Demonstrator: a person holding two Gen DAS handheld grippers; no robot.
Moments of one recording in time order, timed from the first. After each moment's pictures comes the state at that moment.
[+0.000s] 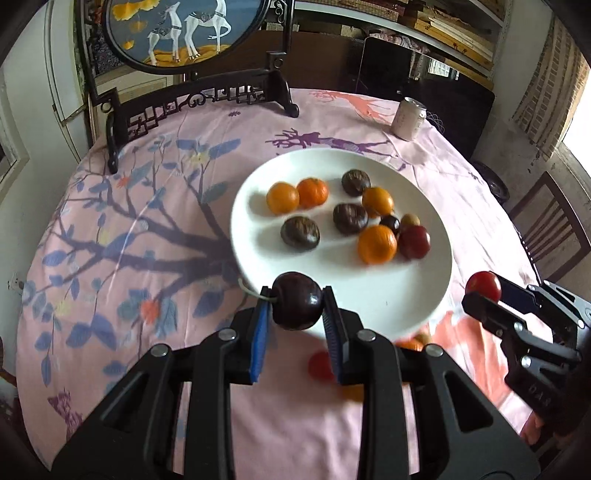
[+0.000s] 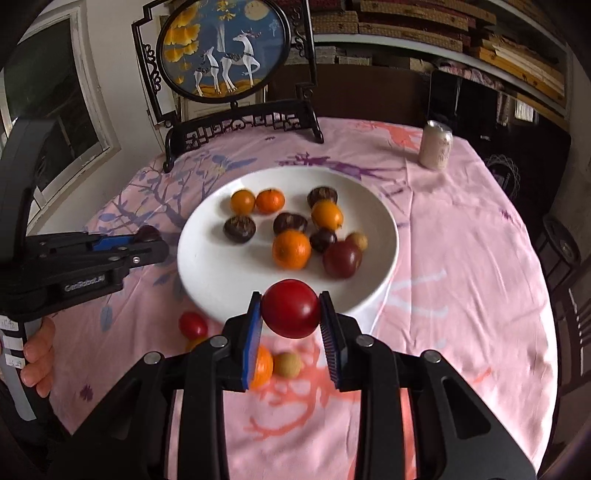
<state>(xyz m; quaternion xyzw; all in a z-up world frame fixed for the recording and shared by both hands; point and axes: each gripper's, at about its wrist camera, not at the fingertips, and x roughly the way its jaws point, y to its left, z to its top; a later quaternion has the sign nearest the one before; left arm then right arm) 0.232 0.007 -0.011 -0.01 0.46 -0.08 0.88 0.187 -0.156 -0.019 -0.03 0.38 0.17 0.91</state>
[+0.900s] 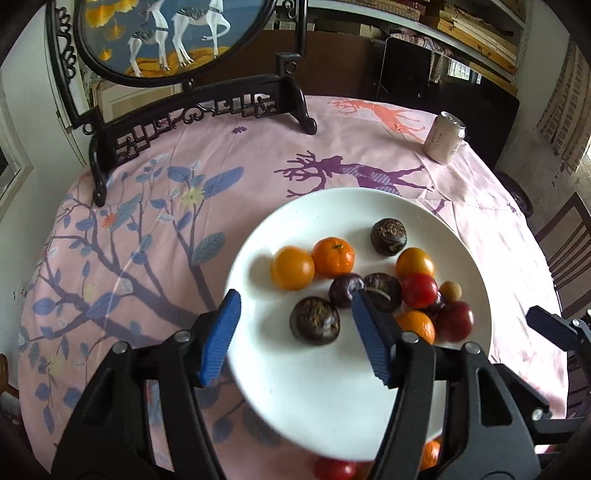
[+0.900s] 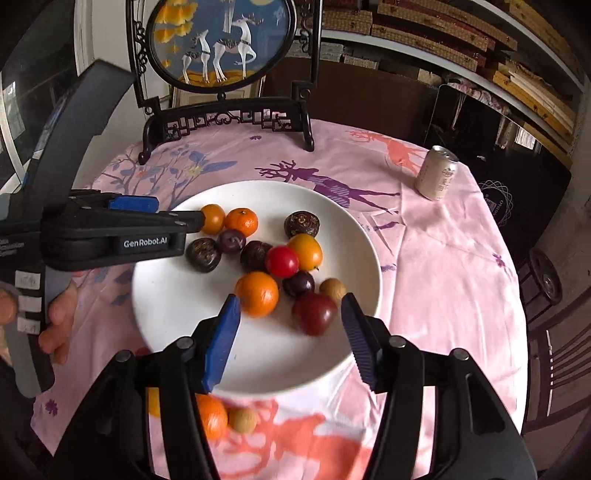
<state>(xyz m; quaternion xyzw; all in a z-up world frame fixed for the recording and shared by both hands) 0.290 0.001 -0.019 0.00 0.45 -0.03 0.89 0.217 -0.157 -0.011 -0.09 0.39 0.15 0.90</state>
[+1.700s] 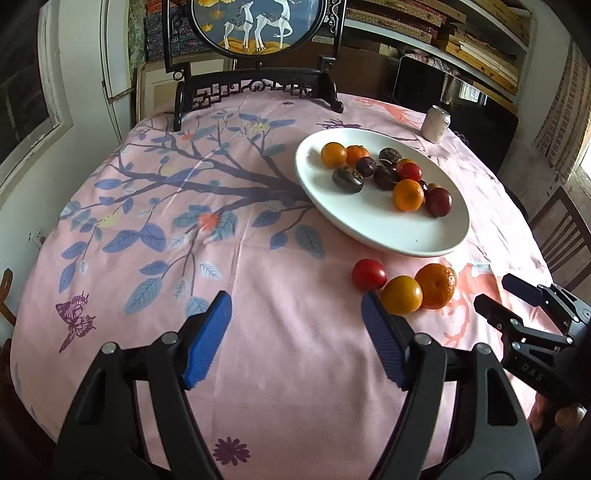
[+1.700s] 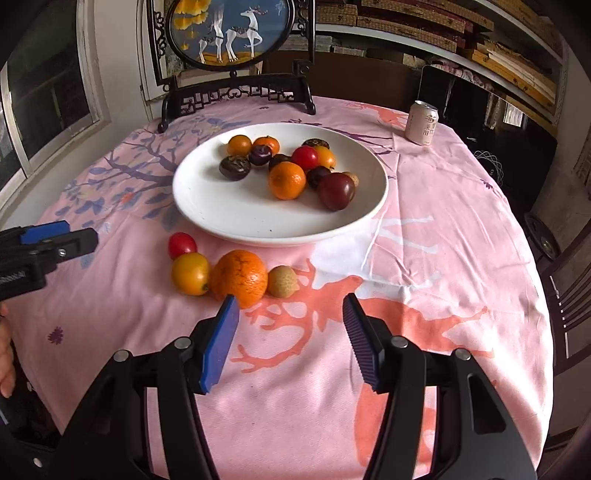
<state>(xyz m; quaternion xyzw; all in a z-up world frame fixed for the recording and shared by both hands) 0.112 0.048 -0.037 -0.05 0.43 -0.01 0.90 0.124 -0.160 -0.067 -0.07 0.40 0.13 0.90</state>
